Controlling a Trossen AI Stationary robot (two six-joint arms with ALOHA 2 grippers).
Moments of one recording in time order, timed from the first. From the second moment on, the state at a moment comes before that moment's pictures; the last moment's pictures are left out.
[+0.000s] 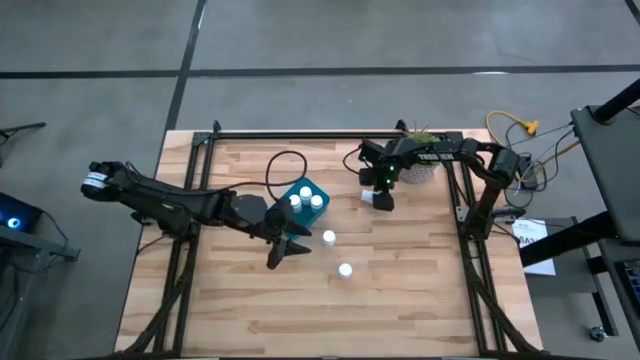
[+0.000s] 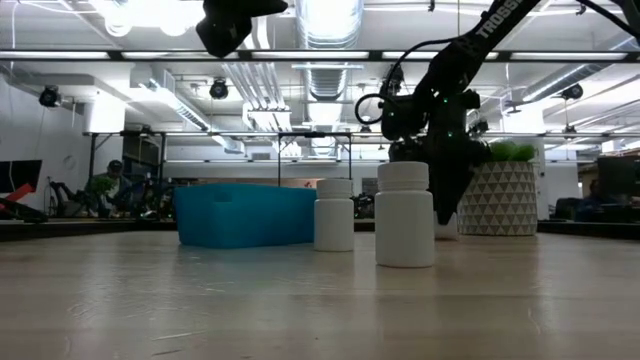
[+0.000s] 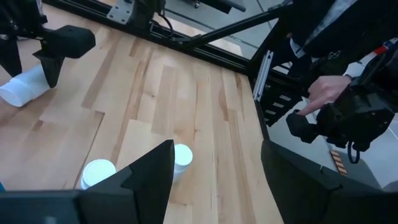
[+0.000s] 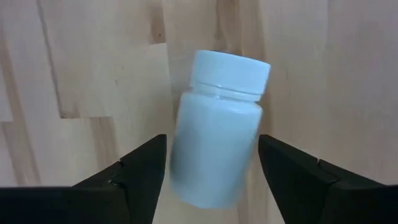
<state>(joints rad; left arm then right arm) -0.21 1.23 0.96 -0.10 0.01 -0.46 -0.50 1.79 1.08 -0.76 -0.27 -0.36</state>
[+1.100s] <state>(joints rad) -0.10 1.10 0.96 -0.20 0.01 -0.42 -0.48 1.63 1.08 -0.71 -0.38 -0.17</state>
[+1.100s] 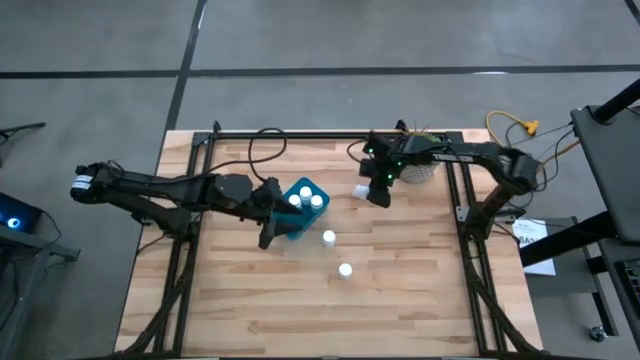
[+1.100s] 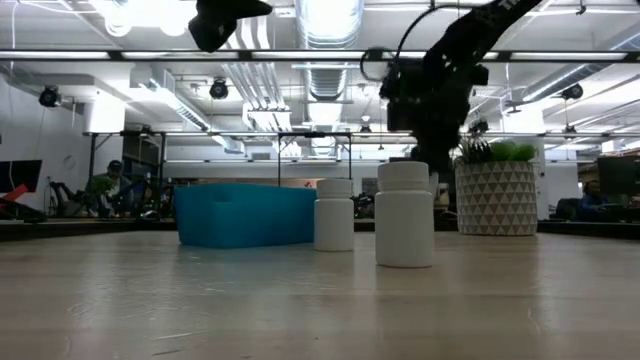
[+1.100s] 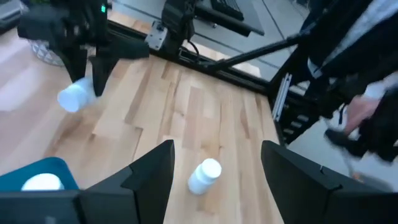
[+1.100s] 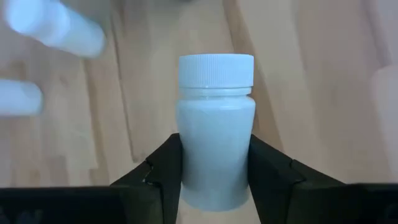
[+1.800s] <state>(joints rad) -0.03 1.15 1.10 -0.33 0.02 -0.22 -0.24 1.35 1.19 -0.70 -0.26 0.03</state>
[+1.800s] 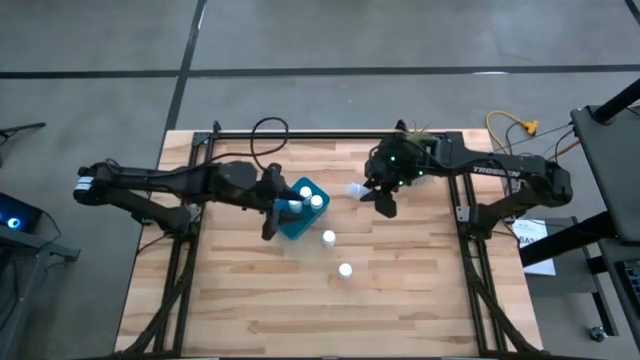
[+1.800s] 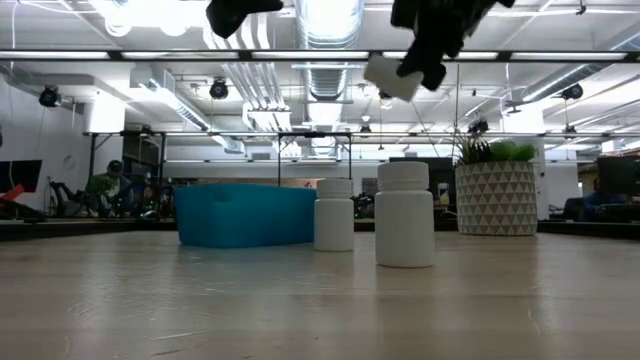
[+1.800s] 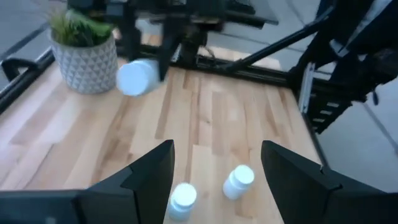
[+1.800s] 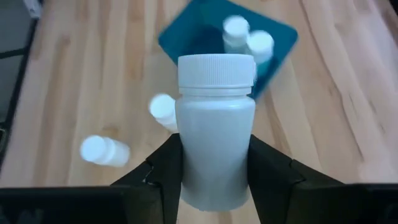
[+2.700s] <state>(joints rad) 0.00 1.37 1.35 -0.39 0.06 -0.09 0.00 1.49 1.49 -0.70 -0.10 0.07</state>
